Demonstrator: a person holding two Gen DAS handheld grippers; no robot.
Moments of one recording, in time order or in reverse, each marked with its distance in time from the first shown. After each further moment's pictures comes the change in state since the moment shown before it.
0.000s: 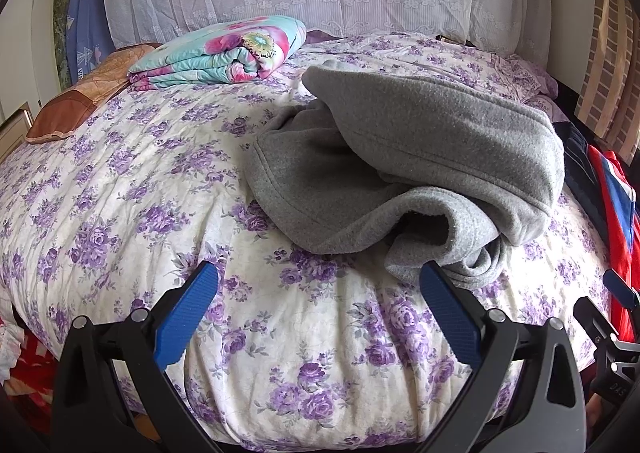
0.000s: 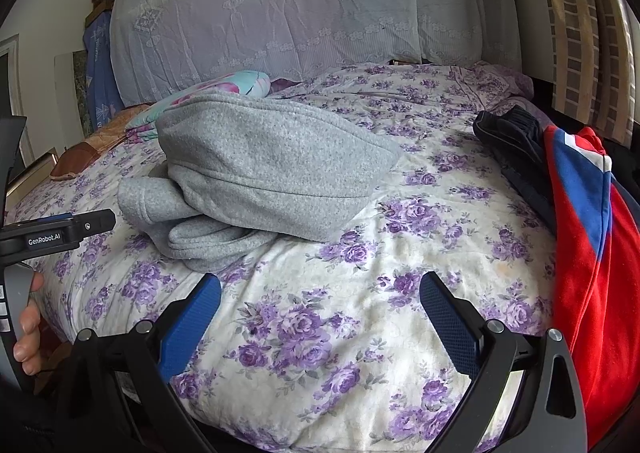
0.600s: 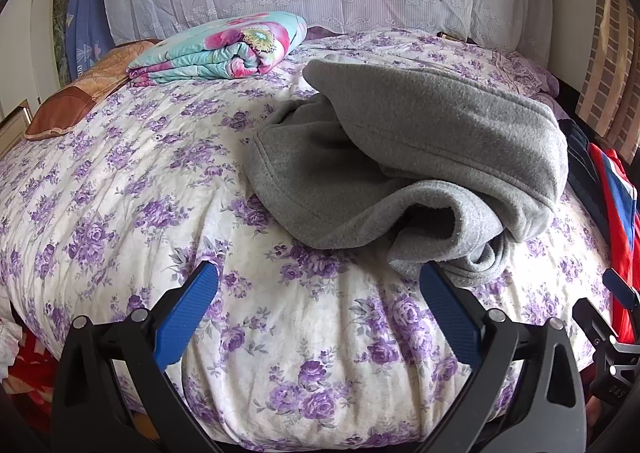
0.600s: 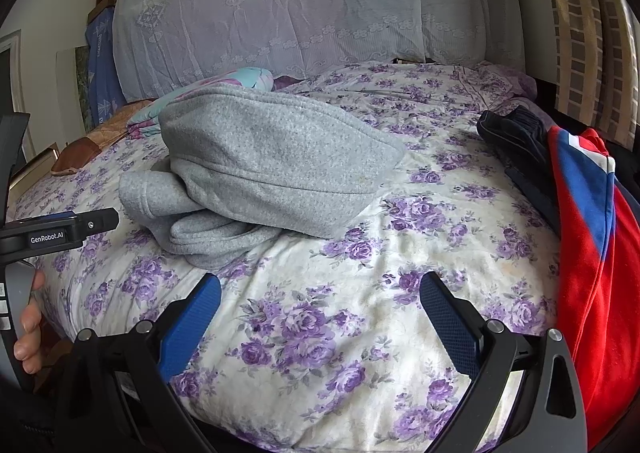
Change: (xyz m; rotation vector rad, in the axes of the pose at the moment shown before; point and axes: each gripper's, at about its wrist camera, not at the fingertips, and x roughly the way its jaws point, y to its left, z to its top) left arm 0.004 0.000 -0.002 -0.005 0.009 -0.002; right arm 0.004 0.004 -0.002 -0.013 0.008 0.004
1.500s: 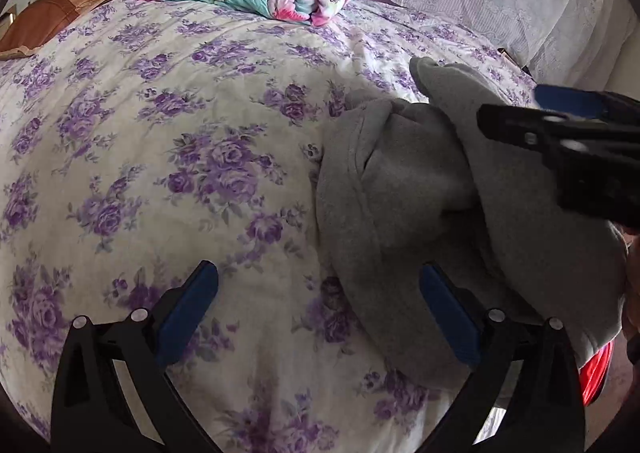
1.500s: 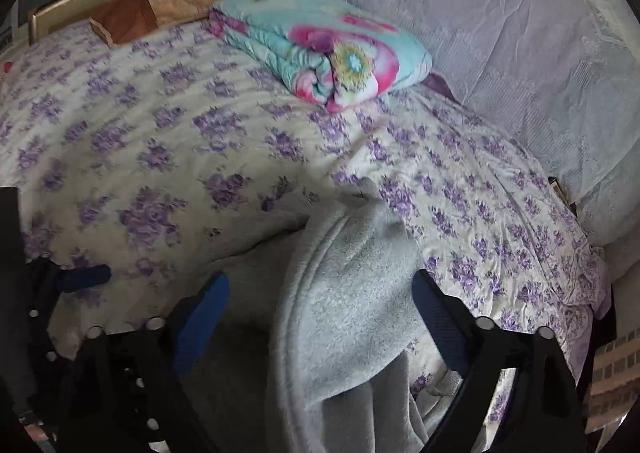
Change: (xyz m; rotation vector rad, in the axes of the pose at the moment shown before) left arm 0.119 0.104 0.078 -0.254 0.214 -0.155; right arm 0.211 0.227 0.210 -0.636 0.405 0.000
